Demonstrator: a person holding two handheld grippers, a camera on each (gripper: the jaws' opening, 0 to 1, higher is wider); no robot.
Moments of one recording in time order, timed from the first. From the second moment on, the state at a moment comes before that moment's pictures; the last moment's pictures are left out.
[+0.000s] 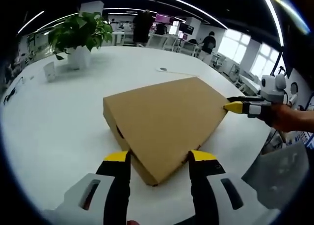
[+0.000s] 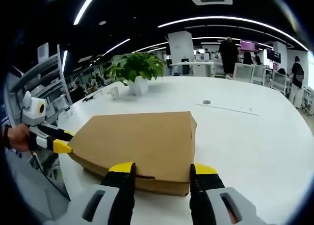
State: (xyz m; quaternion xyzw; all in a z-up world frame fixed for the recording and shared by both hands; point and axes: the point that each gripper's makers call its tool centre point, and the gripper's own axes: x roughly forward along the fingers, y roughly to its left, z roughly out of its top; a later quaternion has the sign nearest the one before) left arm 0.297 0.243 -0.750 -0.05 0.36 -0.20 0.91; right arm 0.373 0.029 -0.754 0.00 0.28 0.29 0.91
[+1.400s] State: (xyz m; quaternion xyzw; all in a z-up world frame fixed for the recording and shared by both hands) left arm 0.289 0.243 -0.761 0.03 0.37 -0.20 0.91; right arm 0.359 0.039 -0.773 -0.08 0.27 0.36 0.89
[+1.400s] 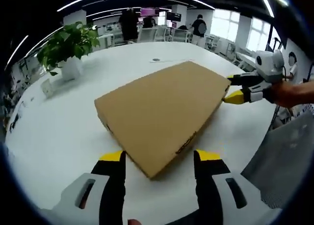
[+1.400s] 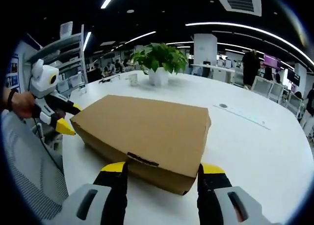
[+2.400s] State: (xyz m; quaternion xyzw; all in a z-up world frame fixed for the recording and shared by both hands) left arm 0.294 0.253 -0.715 0.00 0.31 -0.19 0.93; right arm 0.358 0.042 -0.727 -0.03 0.25 0.36 0.90
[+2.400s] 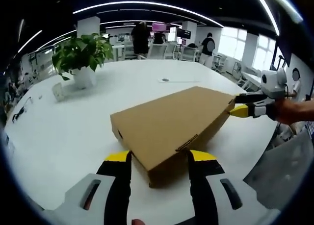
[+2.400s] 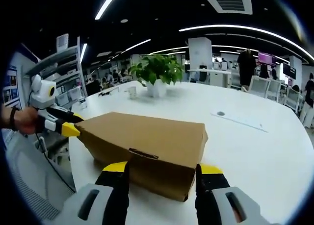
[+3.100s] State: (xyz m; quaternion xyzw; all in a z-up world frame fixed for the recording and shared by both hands) left arm 0.308 0.253 -0.684 0.03 0.27 -0.20 0.94; right arm 0.376 0.048 -0.675 0.01 0.21 0.35 0.91
